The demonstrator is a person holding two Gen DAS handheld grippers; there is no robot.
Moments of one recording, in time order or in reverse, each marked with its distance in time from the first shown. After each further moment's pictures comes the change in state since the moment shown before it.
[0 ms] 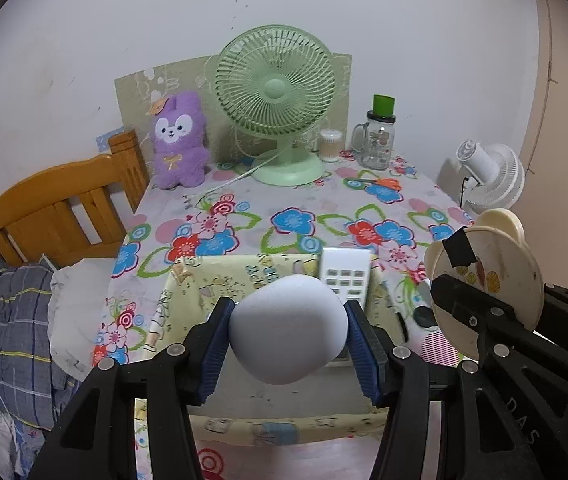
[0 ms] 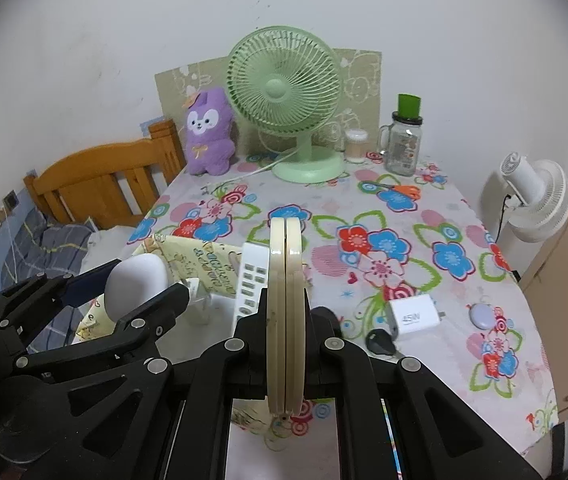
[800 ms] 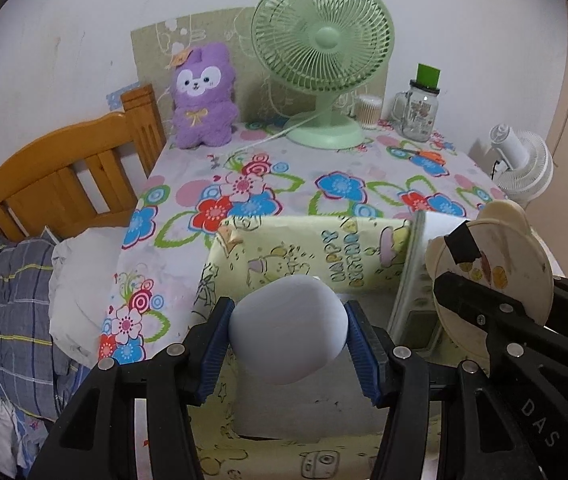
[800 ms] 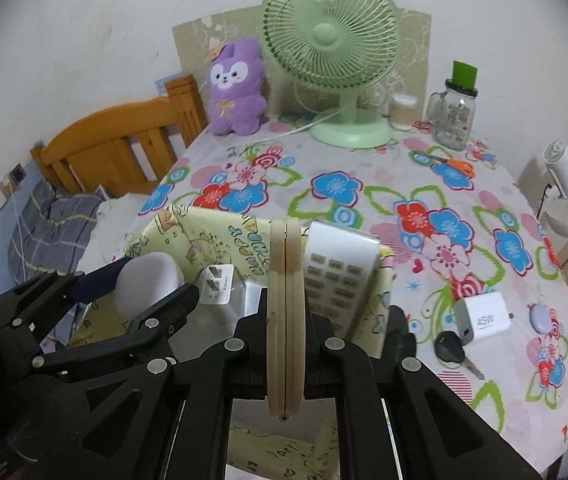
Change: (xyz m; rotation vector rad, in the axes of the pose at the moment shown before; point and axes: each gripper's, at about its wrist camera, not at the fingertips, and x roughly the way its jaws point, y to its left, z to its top) left arm 0.054 0.055 -0.013 -0.037 0.109 0.025; right arm 0.073 0.040 0.005 -0.031 0.131 0.065
